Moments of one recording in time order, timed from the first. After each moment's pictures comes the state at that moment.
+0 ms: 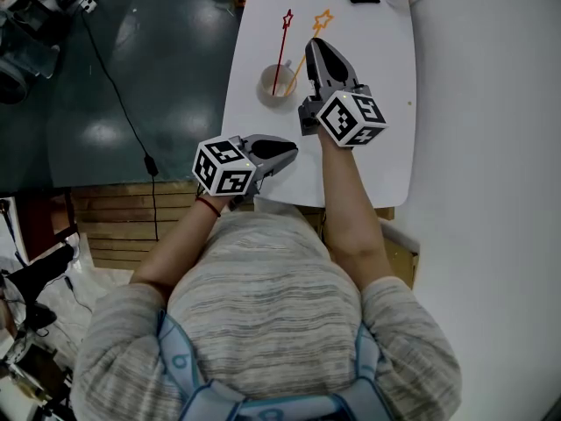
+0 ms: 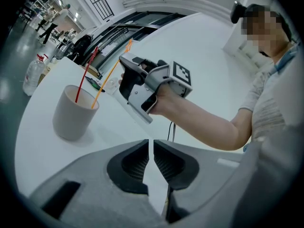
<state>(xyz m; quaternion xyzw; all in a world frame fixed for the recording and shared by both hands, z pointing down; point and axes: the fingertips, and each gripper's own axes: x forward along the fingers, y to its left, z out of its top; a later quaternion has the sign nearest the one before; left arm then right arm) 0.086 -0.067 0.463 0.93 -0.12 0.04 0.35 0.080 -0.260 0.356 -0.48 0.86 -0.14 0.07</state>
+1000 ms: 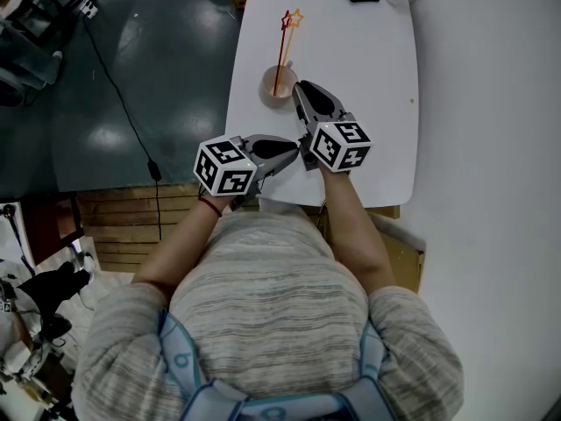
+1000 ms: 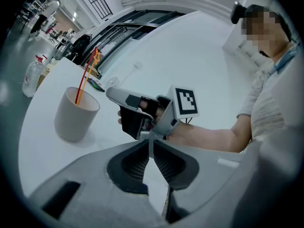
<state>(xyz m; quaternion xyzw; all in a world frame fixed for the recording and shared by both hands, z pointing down) 0.084 -0.069 0.465 0.93 -0.11 0.05 0.35 0.076 -0.203 0.448 -0.45 0.87 -0.20 -0.06</state>
